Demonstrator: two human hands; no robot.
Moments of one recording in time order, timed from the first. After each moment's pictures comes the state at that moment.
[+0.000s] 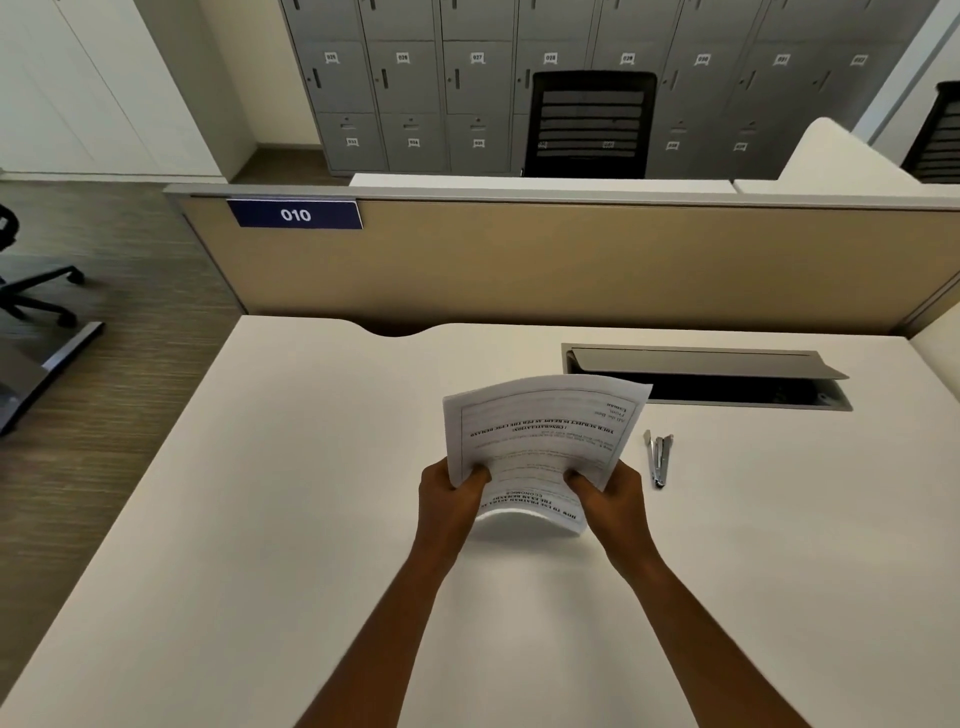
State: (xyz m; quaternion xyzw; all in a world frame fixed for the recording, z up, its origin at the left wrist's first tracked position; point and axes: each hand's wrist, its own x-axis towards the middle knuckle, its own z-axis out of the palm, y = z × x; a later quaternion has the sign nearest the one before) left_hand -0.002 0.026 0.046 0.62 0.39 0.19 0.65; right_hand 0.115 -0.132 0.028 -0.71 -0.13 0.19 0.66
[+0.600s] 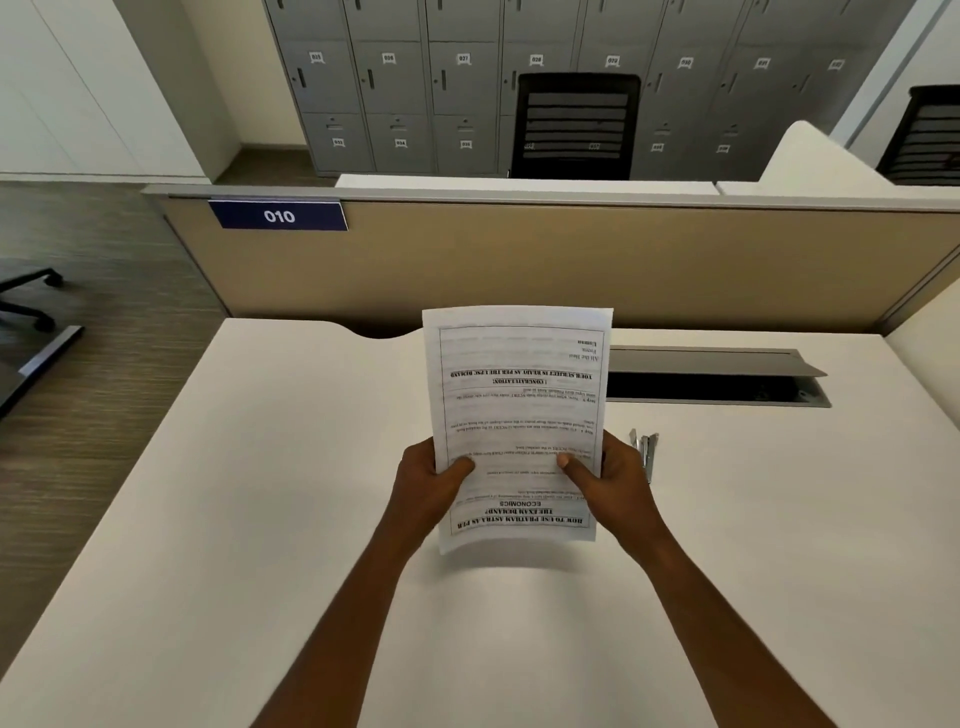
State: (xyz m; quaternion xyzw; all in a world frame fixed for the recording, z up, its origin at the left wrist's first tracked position) left_hand -0.004 0.053 0.061 0.67 0.32 0.13 0.65; right_hand 0.131 -0.143 0.056 -0.70 -0.21 0.21 0.65
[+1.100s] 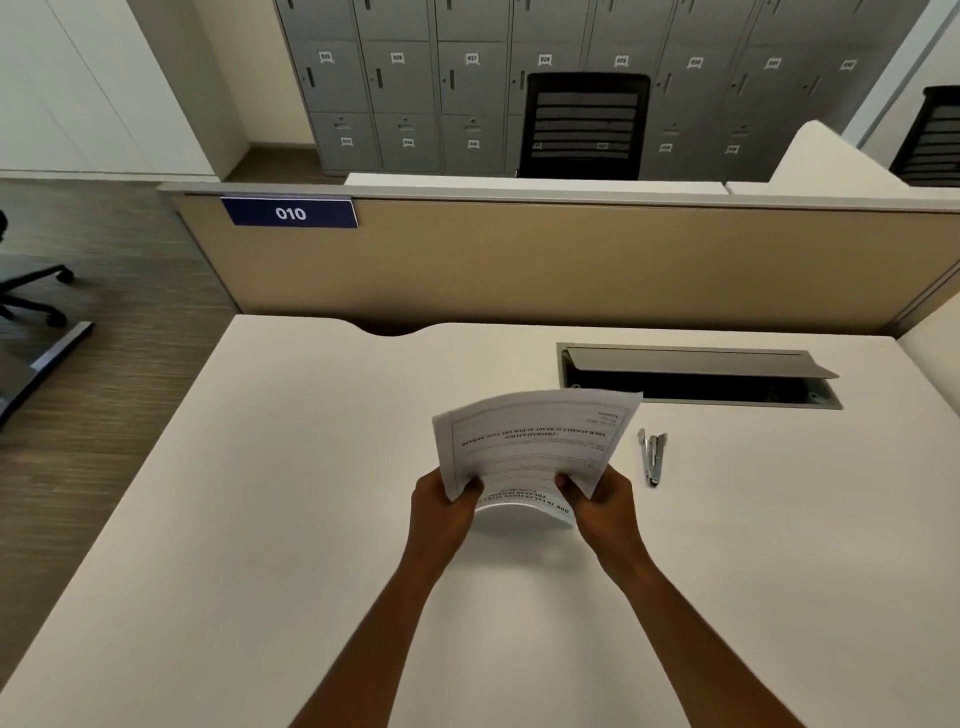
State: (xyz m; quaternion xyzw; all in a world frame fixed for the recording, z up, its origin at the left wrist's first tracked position) left_hand -0.017 0.028 0.033 0.68 0.38 0.17 0.60; right_hand 0.106 -0.135 0.020 -0.70 -0.12 0.21 0.68
